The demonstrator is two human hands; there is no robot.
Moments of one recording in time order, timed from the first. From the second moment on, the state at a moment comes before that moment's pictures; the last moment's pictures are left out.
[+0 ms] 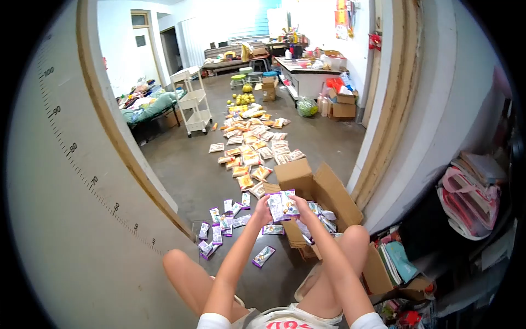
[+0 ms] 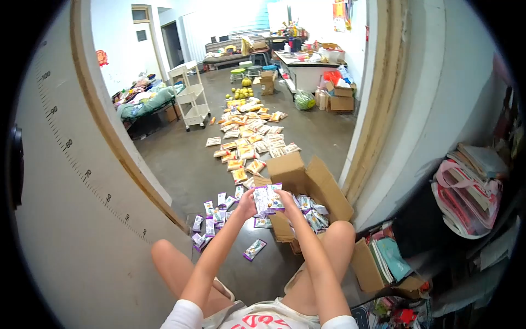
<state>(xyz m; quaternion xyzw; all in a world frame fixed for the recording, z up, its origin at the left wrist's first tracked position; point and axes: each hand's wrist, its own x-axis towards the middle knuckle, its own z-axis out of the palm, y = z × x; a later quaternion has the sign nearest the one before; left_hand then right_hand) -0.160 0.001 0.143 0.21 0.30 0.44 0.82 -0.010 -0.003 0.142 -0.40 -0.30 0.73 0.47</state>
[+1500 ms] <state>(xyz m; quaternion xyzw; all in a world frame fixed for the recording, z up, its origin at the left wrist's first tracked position) -0.017 0.013 0.033 0.13 0.44 0.35 0.82 0.137 -0.033 0.054 -0.41 -0.07 0.71 0.56</state>
